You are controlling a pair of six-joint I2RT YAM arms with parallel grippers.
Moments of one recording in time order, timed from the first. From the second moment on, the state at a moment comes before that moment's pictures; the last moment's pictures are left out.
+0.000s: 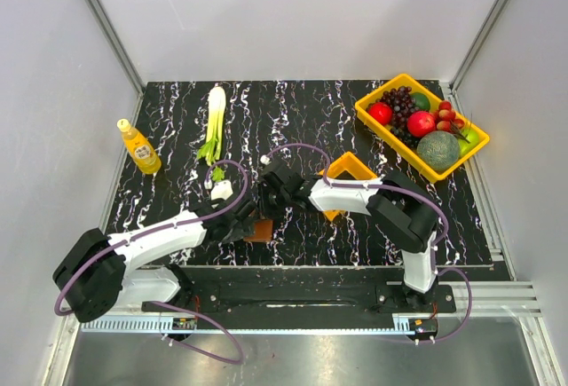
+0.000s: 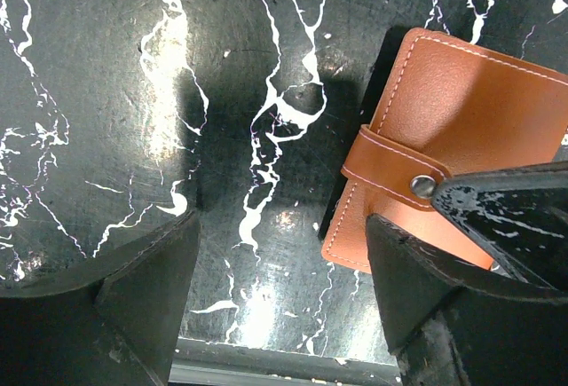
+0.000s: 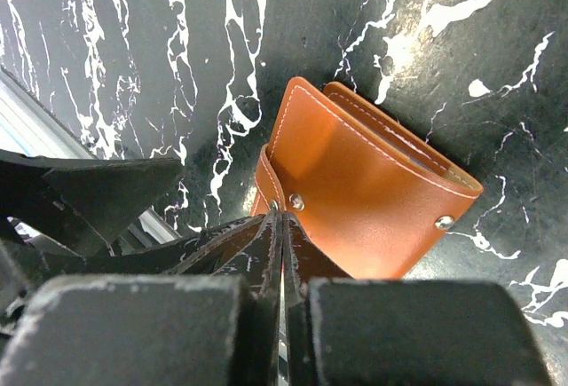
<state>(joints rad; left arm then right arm) -0.80 1.20 0.57 -0.62 -0.38 -1.01 0.96 1.95 1.20 -0.09 -0.23 0.82</state>
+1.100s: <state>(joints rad) -0.80 1.20 0.58 -0.62 -0.39 -1.03 0.96 1.96 1.18 -0.03 -0.22 0.84</state>
